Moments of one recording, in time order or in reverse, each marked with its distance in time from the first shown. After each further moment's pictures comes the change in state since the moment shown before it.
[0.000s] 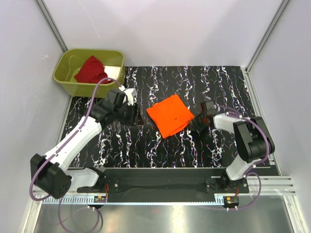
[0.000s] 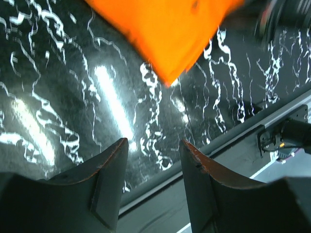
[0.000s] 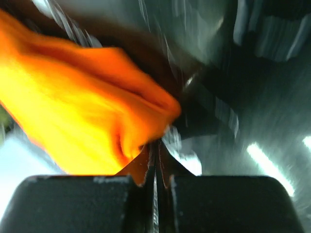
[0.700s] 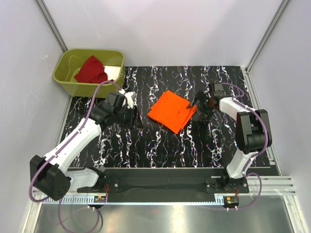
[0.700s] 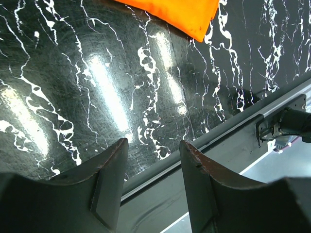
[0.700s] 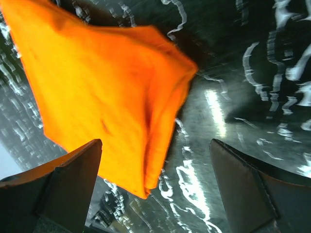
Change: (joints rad) left arm 0.000 -0.037 -0.046 -0.029 0.031 -0.010; right arm -0.153 0.129 0.381 -0.224 -0.070 -0.527
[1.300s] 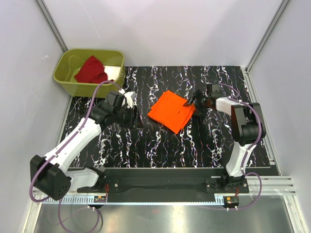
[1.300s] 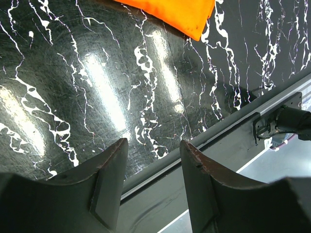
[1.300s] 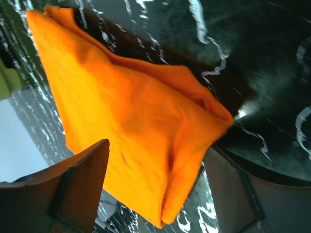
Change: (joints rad) left arm 0.011 0.008 0.000 0.005 0.024 0.001; right arm 0.000 0.135 0.007 0.207 -0.118 0.065
